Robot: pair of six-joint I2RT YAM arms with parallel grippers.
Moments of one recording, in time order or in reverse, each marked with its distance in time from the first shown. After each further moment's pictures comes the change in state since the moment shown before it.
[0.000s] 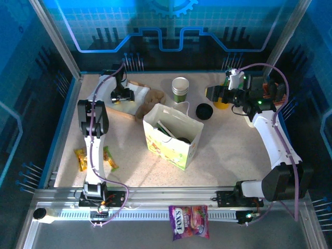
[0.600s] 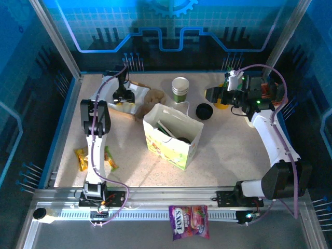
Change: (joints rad) left arm -0.017 0.038 0.021 -0.016 -0.026 0.023; right arm 0.000 0.019 -0.012 -0.008 0.000 0.000
